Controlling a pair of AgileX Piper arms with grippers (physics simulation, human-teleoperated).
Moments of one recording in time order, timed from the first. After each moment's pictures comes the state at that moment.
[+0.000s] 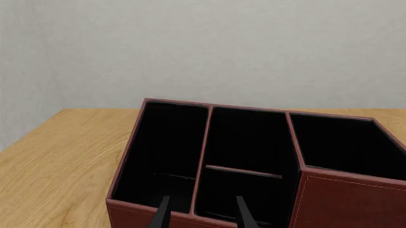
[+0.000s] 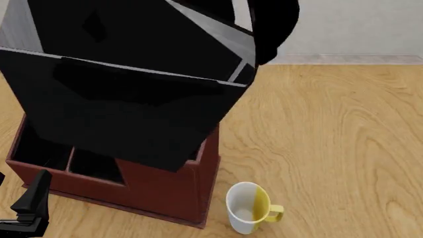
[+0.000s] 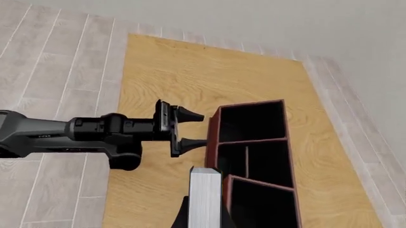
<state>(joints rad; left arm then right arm) 0.00 0.00 0.00 0.00 0.00 1.32 1.35 -1.86 1.02 -0.32</state>
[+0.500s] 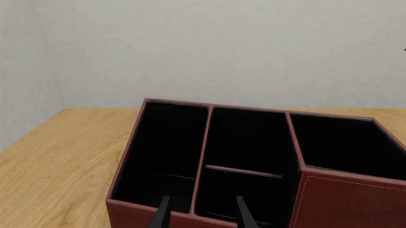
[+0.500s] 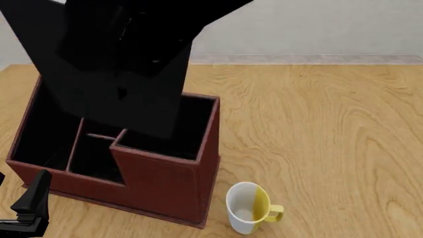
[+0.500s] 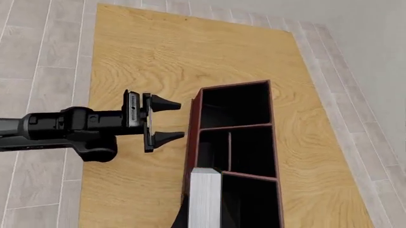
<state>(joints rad) 0.00 0.00 0.00 0.00 0.00 1.22 1.58 -2.15 1.20 -0.36</state>
